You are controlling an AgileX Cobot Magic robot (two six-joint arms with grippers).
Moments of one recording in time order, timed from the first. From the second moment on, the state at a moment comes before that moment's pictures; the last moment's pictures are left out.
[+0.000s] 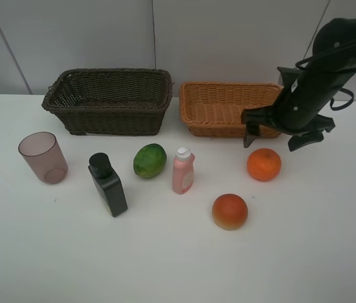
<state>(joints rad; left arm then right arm) 0.04 -0.01 -0.51 0.01 1.06 -0.04 0.30 1.77 -1.10 -0.08 0.72 0.38</state>
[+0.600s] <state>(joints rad) 0.04 -0.01 -0.51 0.01 1.06 -0.04 0.30 1.90 -1.13 -0.19 0.72 0.48</state>
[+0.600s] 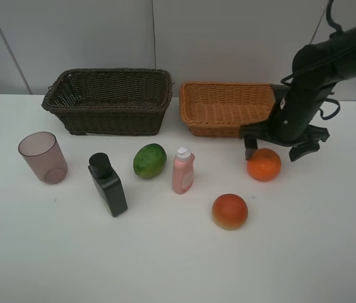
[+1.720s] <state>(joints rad) 0.04 -0.01 -0.51 0.01 1.06 -0.04 0.31 2.02 -1.13 -0.18 0.66 0.51</state>
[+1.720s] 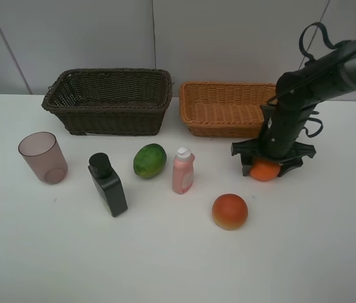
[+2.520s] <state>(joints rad) 0.04 -0.01 -0.51 0.01 1.06 -0.04 0.31 1.95 -1.20 -0.16 0.90 0.47</state>
